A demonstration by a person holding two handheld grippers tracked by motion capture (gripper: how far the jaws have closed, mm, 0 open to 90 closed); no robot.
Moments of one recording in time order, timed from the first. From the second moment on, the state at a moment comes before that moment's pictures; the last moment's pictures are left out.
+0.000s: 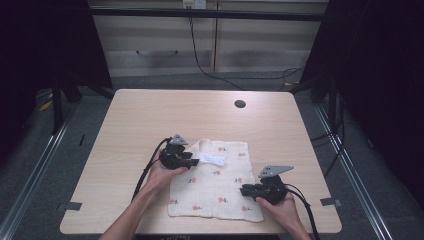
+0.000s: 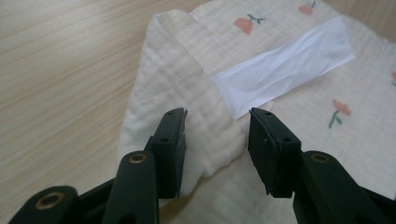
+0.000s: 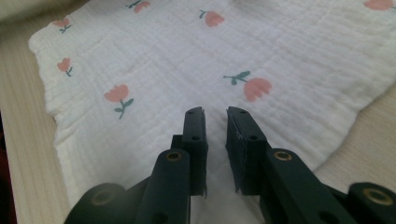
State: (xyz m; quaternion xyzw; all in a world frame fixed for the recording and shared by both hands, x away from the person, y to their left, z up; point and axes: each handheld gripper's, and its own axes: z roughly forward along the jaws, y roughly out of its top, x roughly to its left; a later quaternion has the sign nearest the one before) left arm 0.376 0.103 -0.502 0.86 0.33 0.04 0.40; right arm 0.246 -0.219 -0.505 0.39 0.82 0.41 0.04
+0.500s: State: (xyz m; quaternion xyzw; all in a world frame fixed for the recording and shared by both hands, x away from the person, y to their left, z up) left arm 0.376 0.114 -0.494 0.84 0.33 0.04 0.42; right arm 0.247 -0.218 -0.505 0.39 0.82 0.41 0.04
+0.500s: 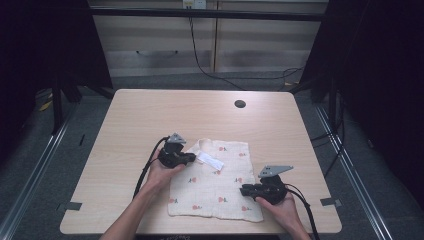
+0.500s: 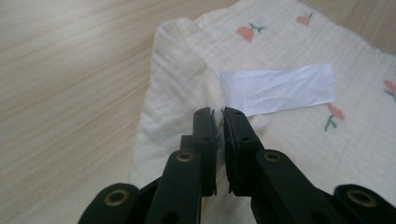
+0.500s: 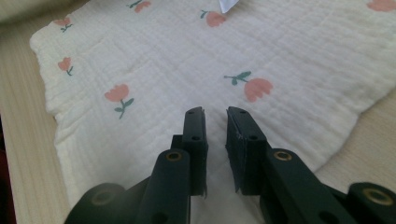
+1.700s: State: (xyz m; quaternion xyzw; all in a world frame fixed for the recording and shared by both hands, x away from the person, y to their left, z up) left arm 0.411 0.183 -0.476 0.78 0.43 0.06 0.46; right arm 0.248 -0.217 -0.505 0.39 0.82 0.41 0.04
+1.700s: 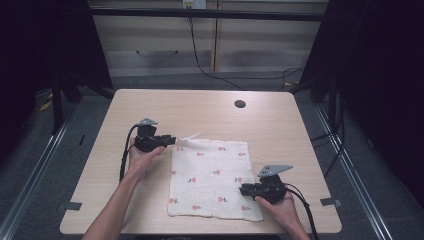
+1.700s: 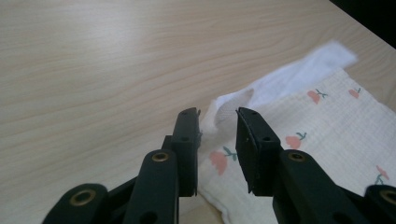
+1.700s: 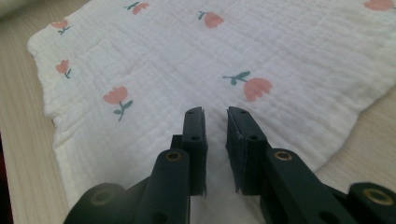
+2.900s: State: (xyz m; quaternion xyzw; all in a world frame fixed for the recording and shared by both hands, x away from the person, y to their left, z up) left arm 0.341 0.171 -0.490 0.84 0.34 0.04 0.43; right arm 0.299 -0.228 -0.494 0.43 0.80 0.42 0.09
